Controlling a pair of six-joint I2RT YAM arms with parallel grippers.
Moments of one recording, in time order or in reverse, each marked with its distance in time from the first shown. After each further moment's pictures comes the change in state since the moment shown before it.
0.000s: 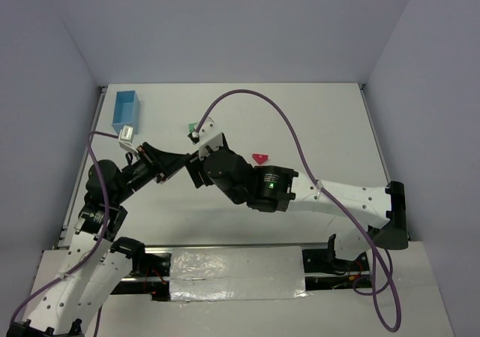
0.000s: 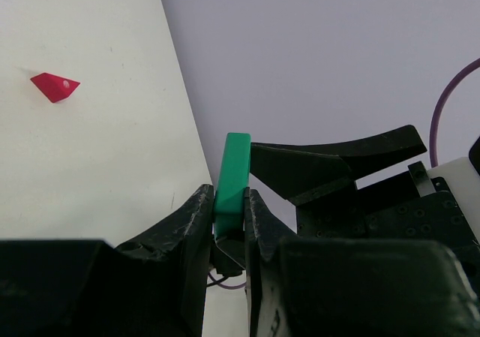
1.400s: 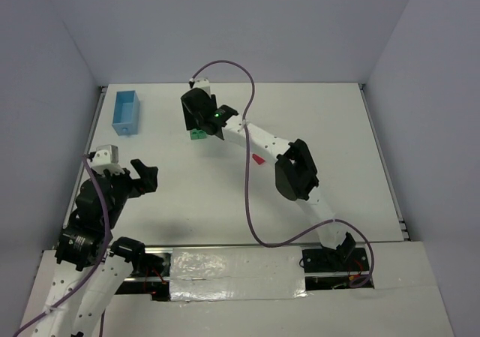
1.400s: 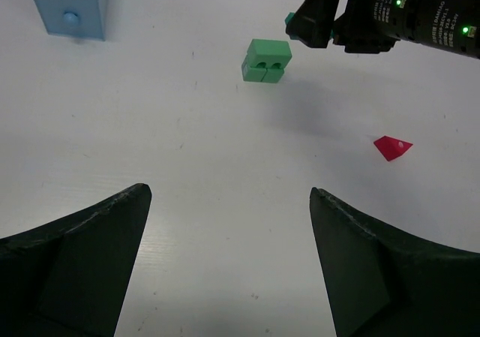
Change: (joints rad) left arm -0.003 -0.213 0.091 -0.583 -0.700 0.809; right arm -0.475 0.866 0.747 -0.173 -0.227 0.190
